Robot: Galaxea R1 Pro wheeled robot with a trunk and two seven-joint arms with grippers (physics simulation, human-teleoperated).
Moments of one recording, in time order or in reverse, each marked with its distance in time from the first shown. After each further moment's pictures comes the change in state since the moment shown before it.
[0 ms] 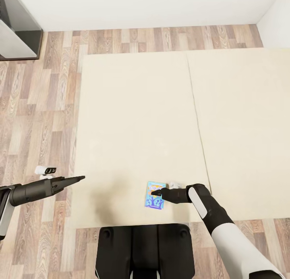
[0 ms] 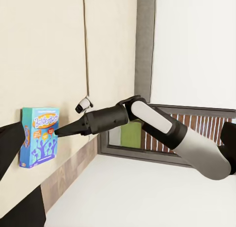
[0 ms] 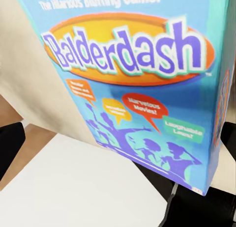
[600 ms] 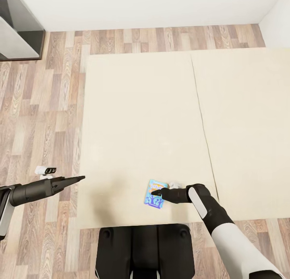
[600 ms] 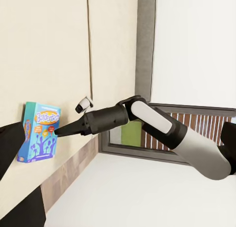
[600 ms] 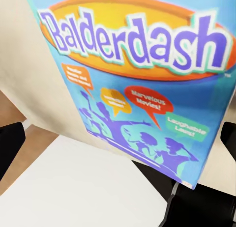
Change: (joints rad) left arm 0.000 0.000 0.000 0.000 0.000 0.000 0.000; right arm 0.000 0.000 0.000 0.000 0.000 -0.001 0.000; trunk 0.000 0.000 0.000
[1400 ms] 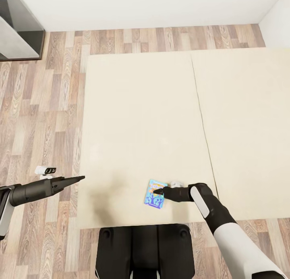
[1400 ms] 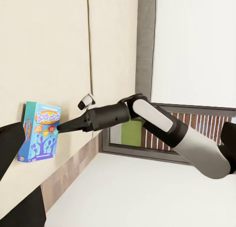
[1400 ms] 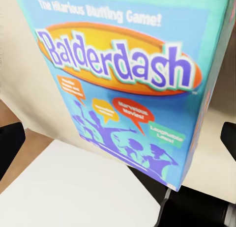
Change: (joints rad) left arm 0.000 0.001 0.000 0.000 0.000 0.000 0.000; right arm 0.001 -0.017 -0.001 -0.023 0.002 -0.002 -0.001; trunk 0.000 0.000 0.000
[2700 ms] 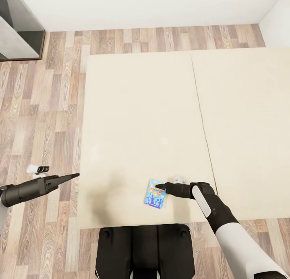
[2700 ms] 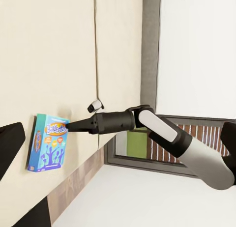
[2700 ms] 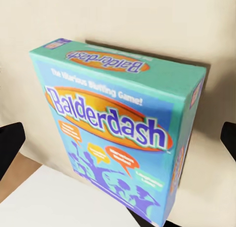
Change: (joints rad) left arm 0.001 -0.001 0.066 0.000 0.001 0.000 0.000; right arm 0.000 -0.014 -0.001 -0.016 0.006 -0.119 0.004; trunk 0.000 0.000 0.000
